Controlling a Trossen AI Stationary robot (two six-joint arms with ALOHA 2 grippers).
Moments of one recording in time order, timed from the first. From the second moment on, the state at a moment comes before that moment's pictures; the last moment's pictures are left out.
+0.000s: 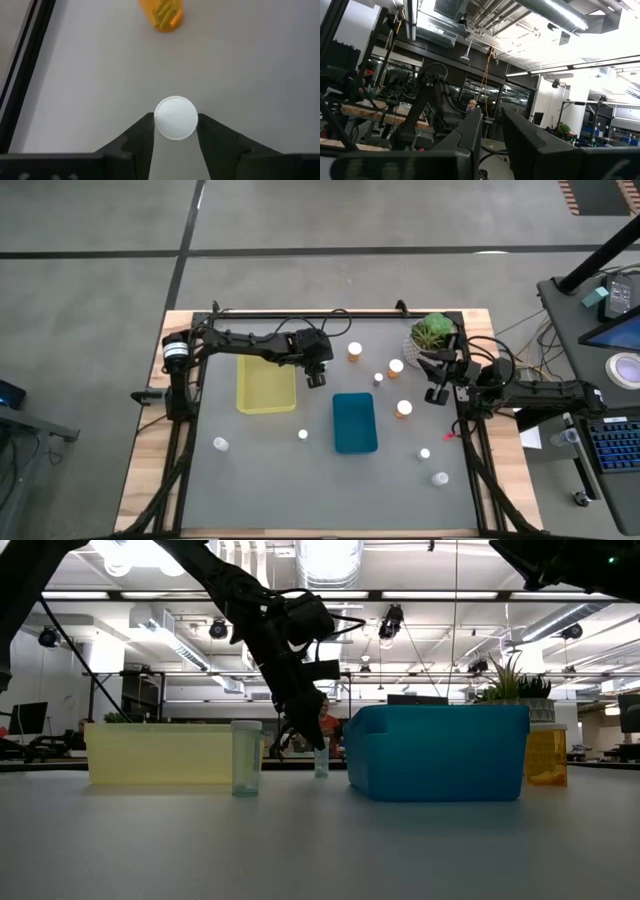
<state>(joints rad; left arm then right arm) 0.30 1.88 1.27 -0.32 -0.16 0.19 -0.13 0.37 0.13 0.69 0.06 -0.37</state>
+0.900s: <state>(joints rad) 0.30 1.88 1.24 -0.22 -0.13 0.19 -0.13 0.38 0.13 0.69 0.08 -0.38</state>
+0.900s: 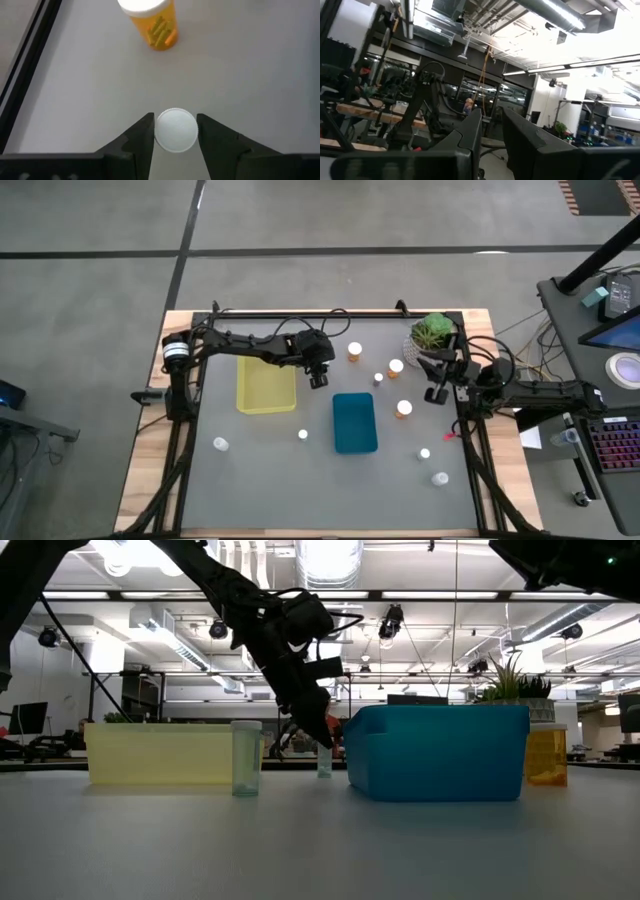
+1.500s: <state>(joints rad) 0.30 1.88 1.24 -0.22 -0.14 0.19 -0.13 0.38 0.13 0.68 0.08 -0.38</state>
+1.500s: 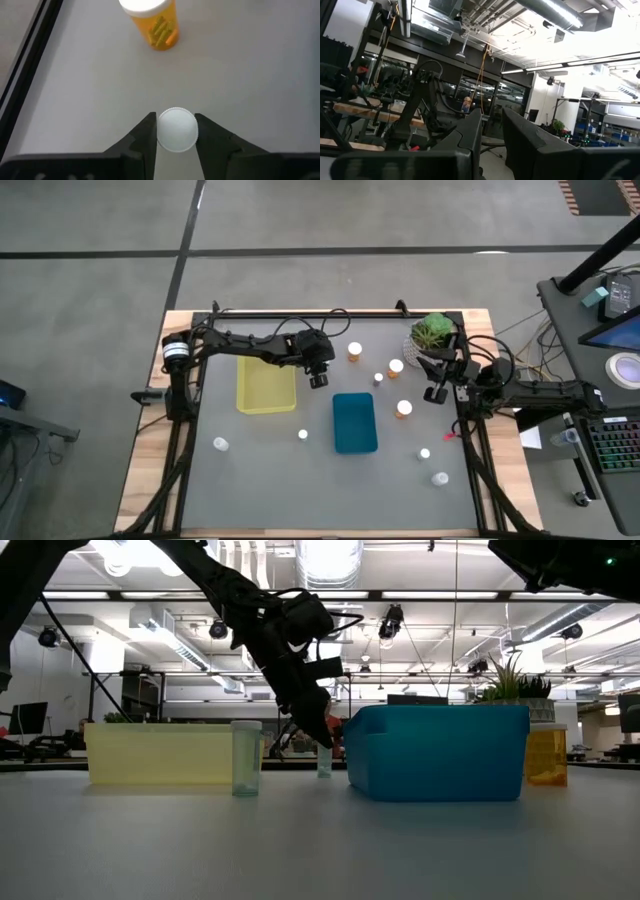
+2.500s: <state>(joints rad) 0.21 1.31 1.22 -0.53 -0.22 0.03 -0.13 0.38 0.13 0.67 0.11 -0.38</state>
